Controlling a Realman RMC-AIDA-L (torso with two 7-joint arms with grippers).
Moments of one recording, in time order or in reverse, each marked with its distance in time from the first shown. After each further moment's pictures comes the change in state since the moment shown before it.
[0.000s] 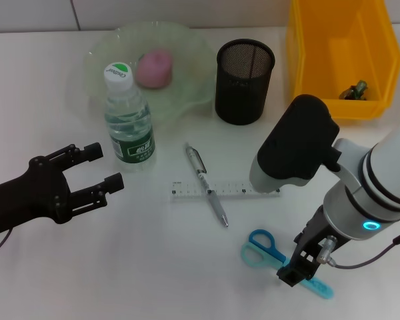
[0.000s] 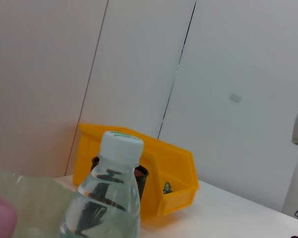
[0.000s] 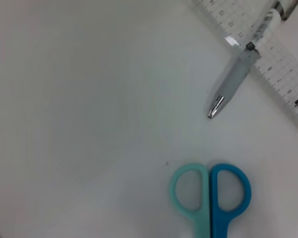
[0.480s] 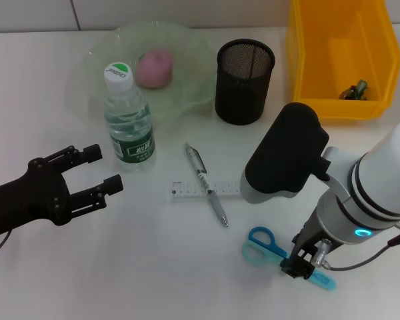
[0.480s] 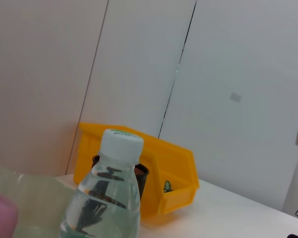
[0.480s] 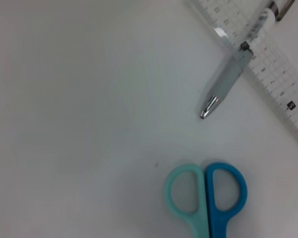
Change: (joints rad) left arm 0.005 0.000 0.000 0.000 0.001 0.000 0.003; right arm -0.002 0.000 -0.093 -0.031 -0.077 0.025 0.067
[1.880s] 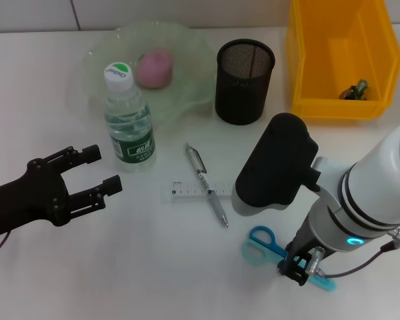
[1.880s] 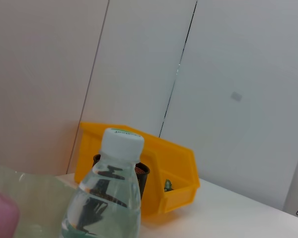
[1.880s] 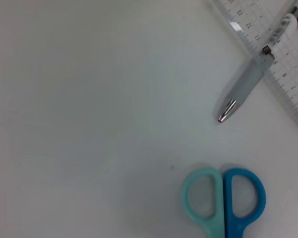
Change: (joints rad) left arm 0.003 0.001 0.000 0.000 0.000 0.000 0.002; right arm 0.003 0.000 -0.054 0.004 -0.008 0.024 0.013
